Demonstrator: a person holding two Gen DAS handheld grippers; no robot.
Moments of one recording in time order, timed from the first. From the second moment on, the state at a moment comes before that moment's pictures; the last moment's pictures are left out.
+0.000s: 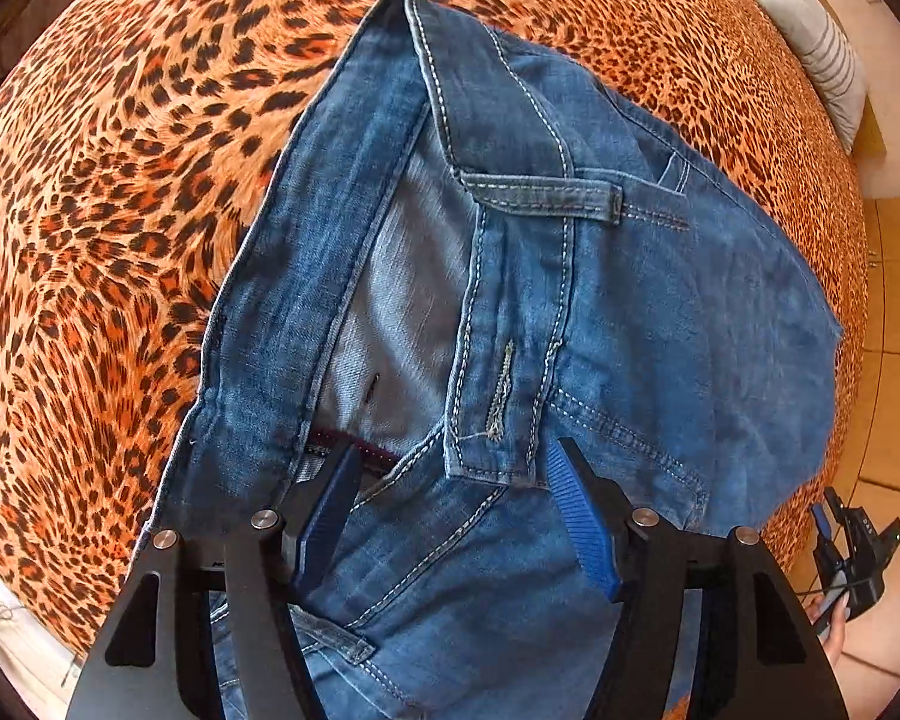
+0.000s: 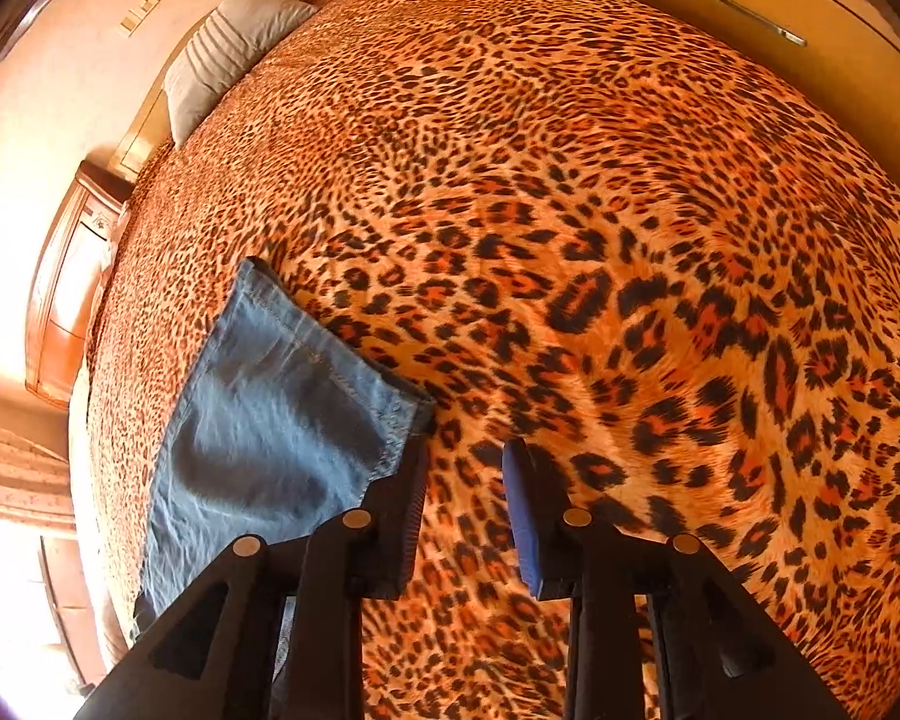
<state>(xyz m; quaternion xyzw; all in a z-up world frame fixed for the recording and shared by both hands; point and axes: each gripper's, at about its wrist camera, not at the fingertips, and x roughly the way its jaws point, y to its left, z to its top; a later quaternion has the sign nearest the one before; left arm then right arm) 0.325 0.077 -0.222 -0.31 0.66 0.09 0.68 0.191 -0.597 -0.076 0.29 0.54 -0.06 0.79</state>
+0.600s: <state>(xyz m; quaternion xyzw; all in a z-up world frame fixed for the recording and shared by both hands) 0.270 0.090 -0.236 -0.26 0.66 0.14 0.69 0.202 -0.594 -0.067 0.27 0.54 -0.08 0.79</state>
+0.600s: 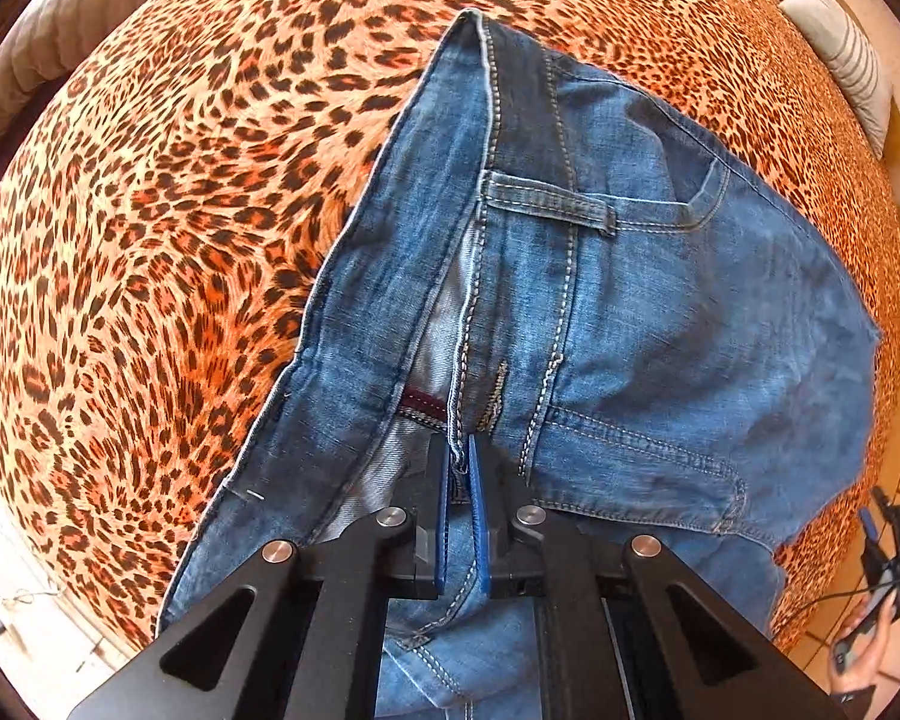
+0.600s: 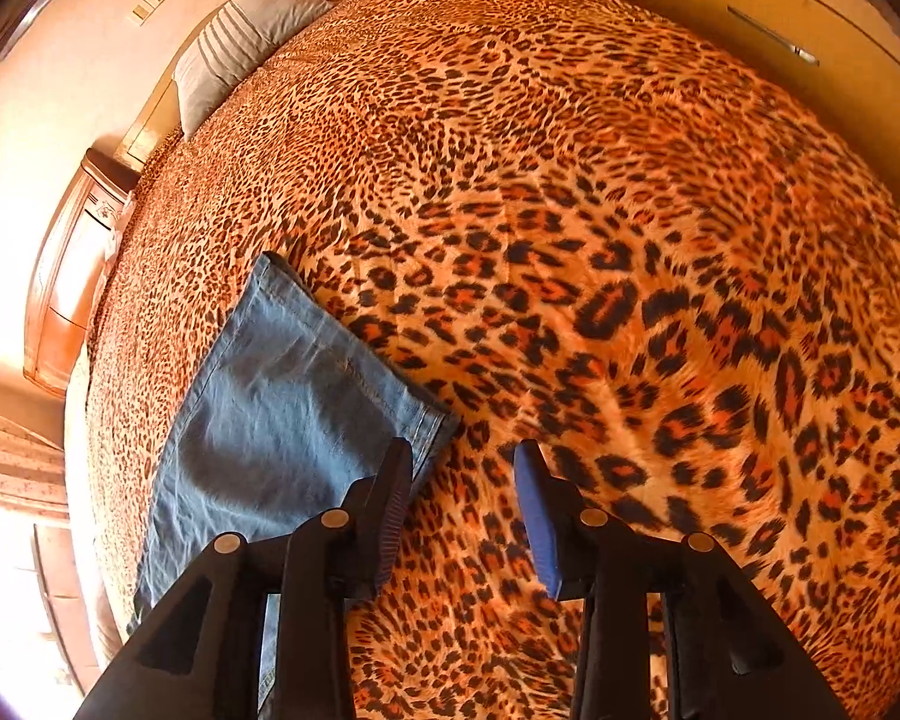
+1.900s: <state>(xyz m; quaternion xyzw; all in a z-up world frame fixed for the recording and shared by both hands) 0.424 0.182 -0.261 -0.29 0.65 0.16 0.68 0.400 -0.477 -0.110 0.13 0.58 0.06 0.80</state>
